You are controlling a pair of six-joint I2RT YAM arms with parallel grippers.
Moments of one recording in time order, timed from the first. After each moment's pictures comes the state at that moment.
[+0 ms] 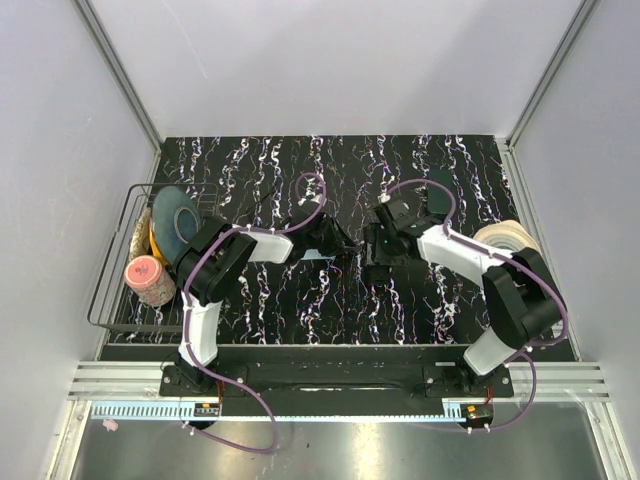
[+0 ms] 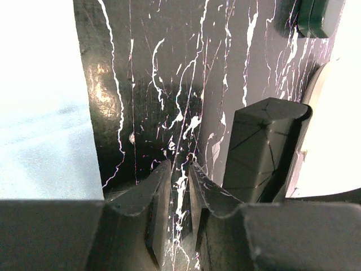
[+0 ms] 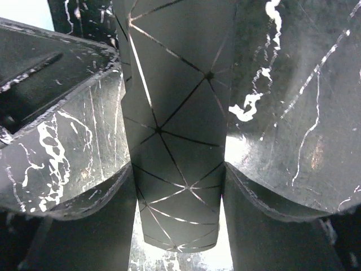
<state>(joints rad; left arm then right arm) -0.64 2.03 1.07 0.30 0.25 -1.02 0.56 1.63 1.02 -0.47 0.06 0.53</state>
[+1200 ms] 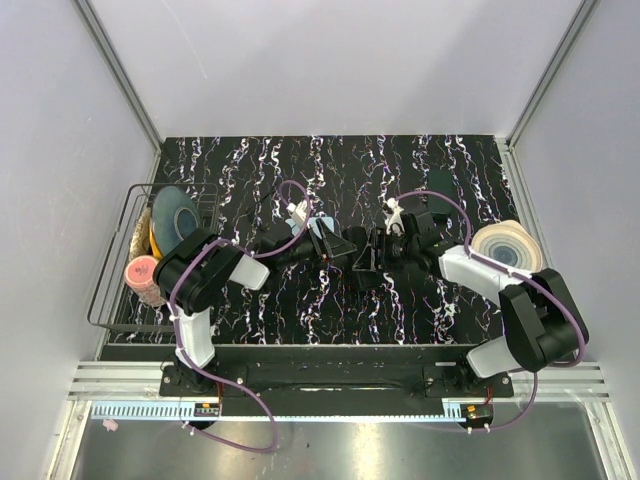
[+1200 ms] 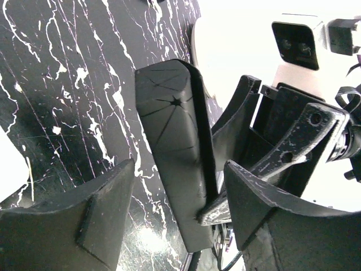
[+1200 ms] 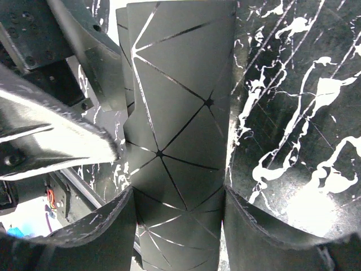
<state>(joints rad) -0.59 1.90 0.67 1.04 0.52 -1.08 0.44 1.46 0.76 -0.10 -0.47 0.51</state>
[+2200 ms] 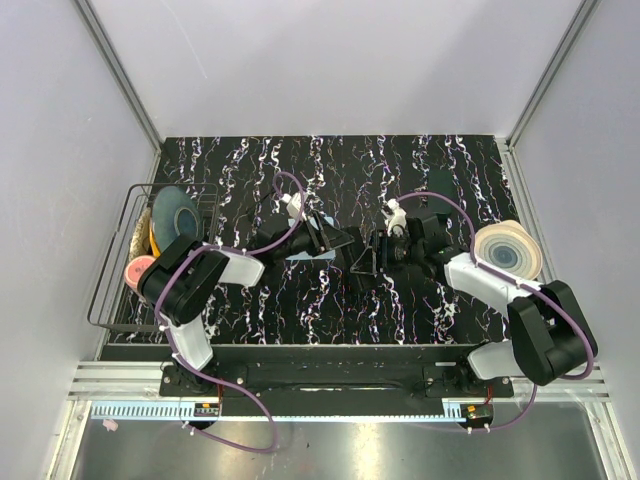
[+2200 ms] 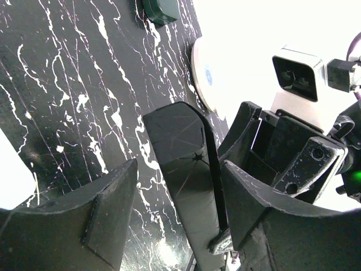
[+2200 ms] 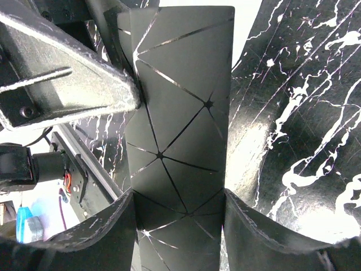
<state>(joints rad) -0.57 1.79 0.69 0.91 0.48 -1.01 0.44 1.38 0.70 -0.02 -0.58 0.49</state>
